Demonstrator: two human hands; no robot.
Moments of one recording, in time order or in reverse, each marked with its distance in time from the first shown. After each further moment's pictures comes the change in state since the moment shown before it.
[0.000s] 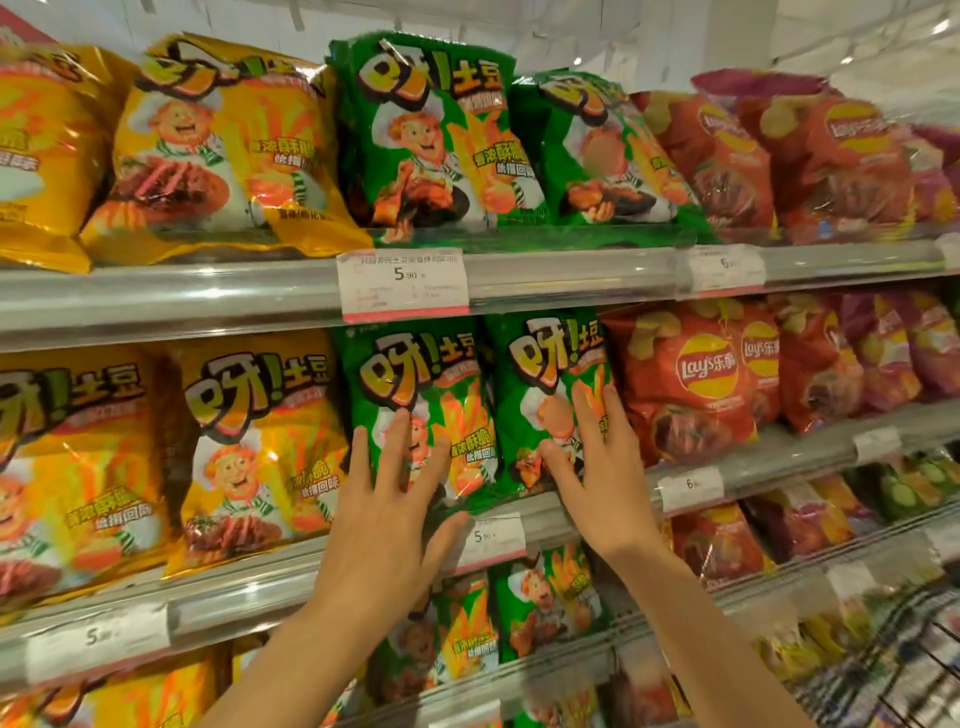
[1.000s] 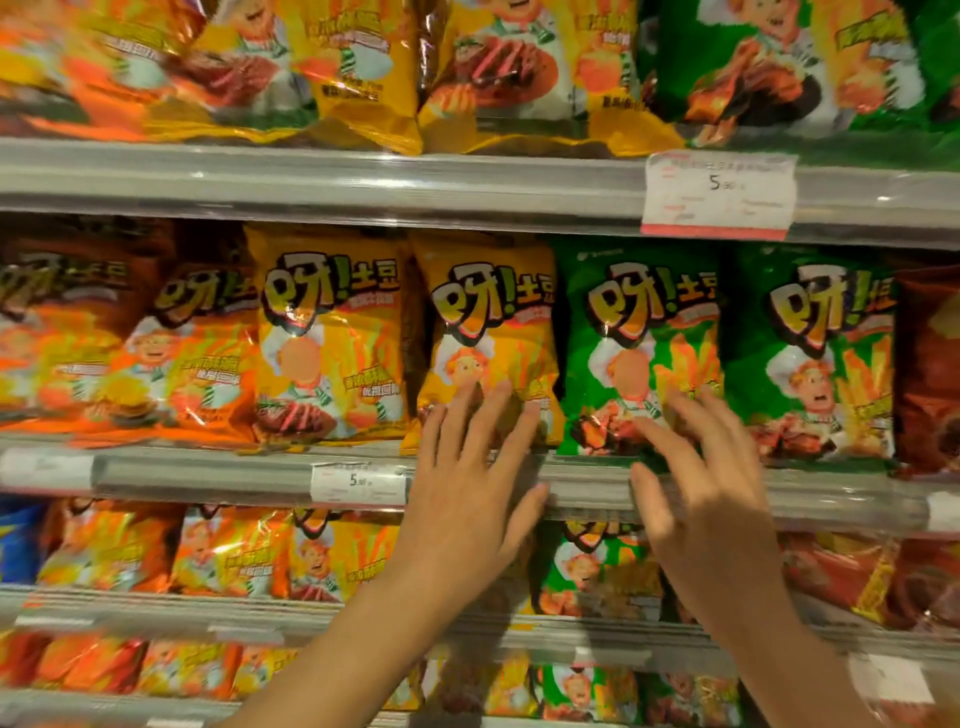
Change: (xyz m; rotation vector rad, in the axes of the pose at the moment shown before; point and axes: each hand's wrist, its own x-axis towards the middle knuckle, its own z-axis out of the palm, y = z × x) left_hand -0.081 -0.076 -0.014 0.053 0.091 -0.051; right_hand -0.071 -0.100 0.053 -0.019 0.159 -0.500
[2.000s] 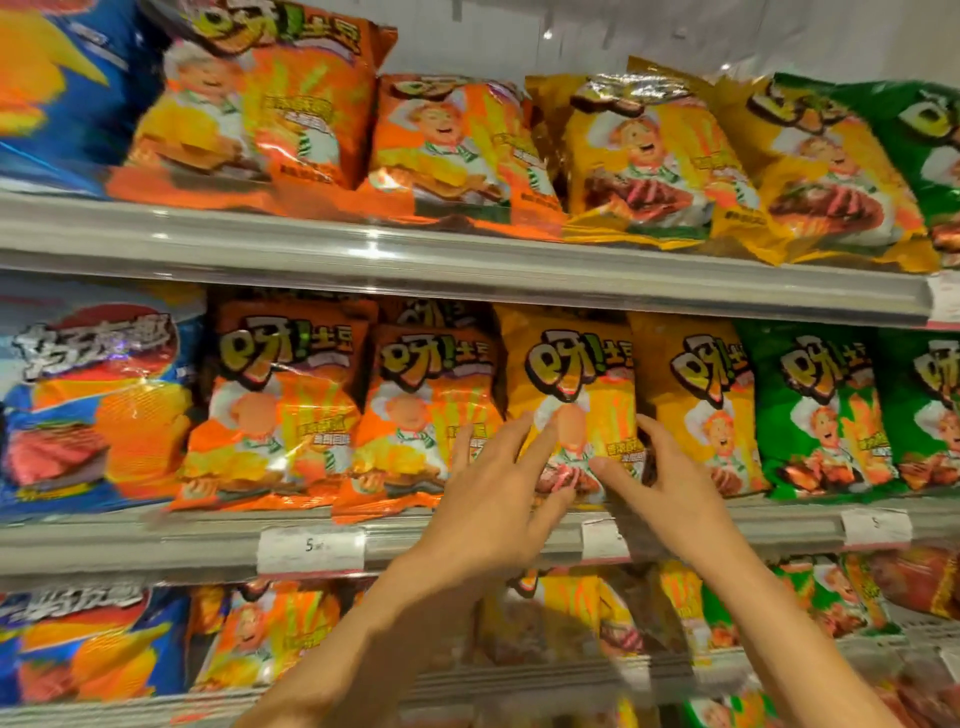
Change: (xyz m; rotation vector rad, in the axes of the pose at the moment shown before) left_hand -0.036 -0.240 -0.069 -0.235 -0.126 0.103; right_hand 0.079 -0.231 0.095 0.232 -0.360 0.521
